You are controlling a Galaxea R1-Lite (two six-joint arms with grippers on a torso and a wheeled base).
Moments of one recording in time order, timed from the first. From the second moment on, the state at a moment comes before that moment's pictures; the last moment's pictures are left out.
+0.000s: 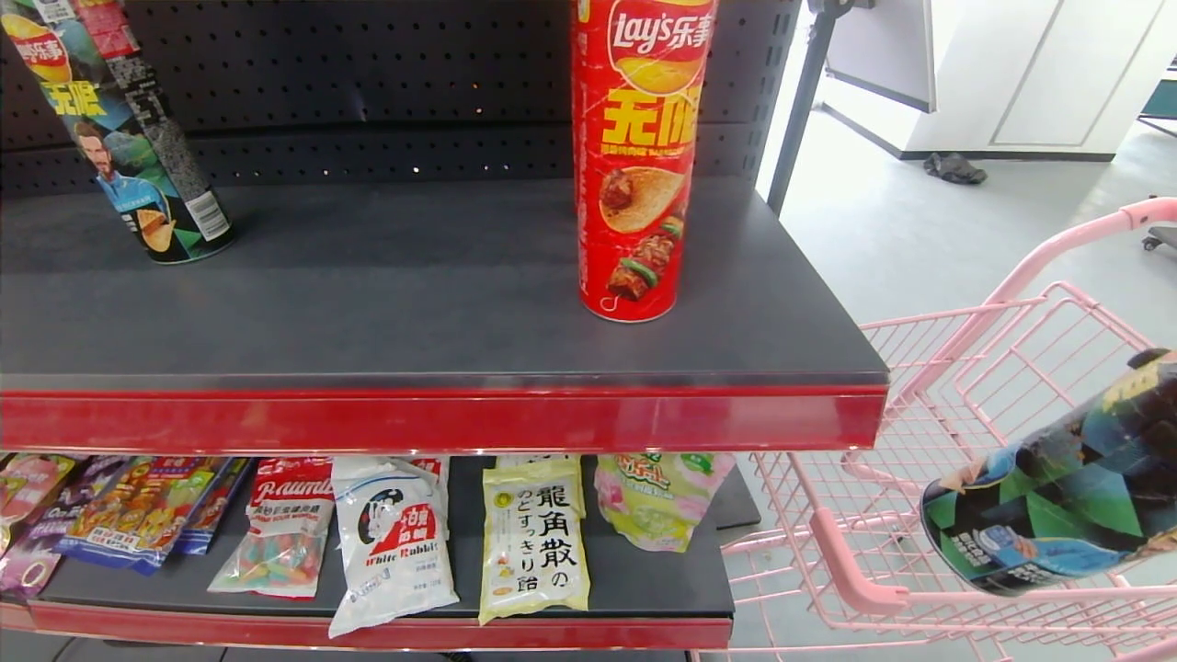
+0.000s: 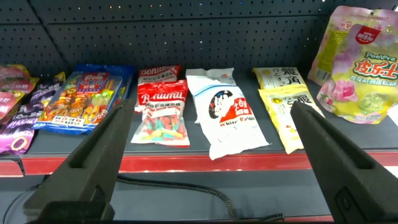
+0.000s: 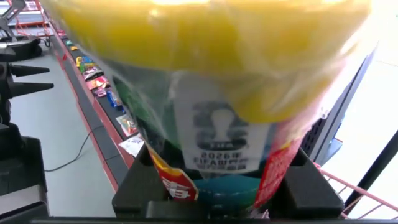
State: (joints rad) left arm 0.00 0.00 0.00 0.00 -0.01 0.01; right arm 0.06 0.92 -0.30 -0.95 0.87 0.03
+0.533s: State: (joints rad) left arm 0.00 0.00 0.00 0.00 -0.01 0.01; right arm 0.06 0.89 -0.34 -0.95 0.86 0.05
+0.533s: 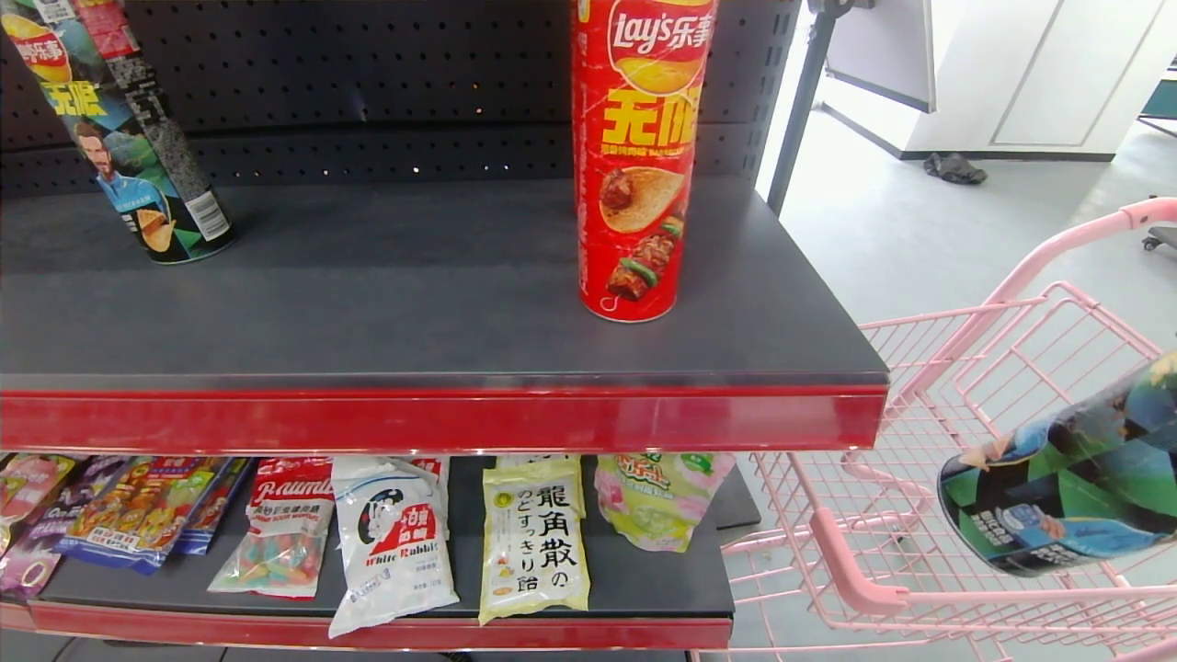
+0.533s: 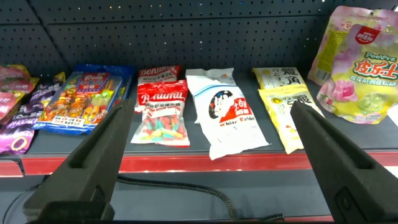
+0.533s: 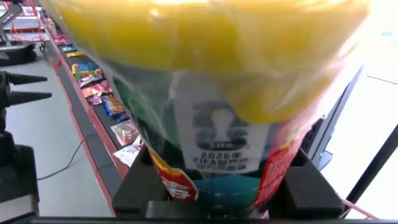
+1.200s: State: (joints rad) left arm 0.00 0.00 0.00 0.00 -0.01 0.01; right arm 0.07 0.88 -0.53 -0.74 0.77 0.06
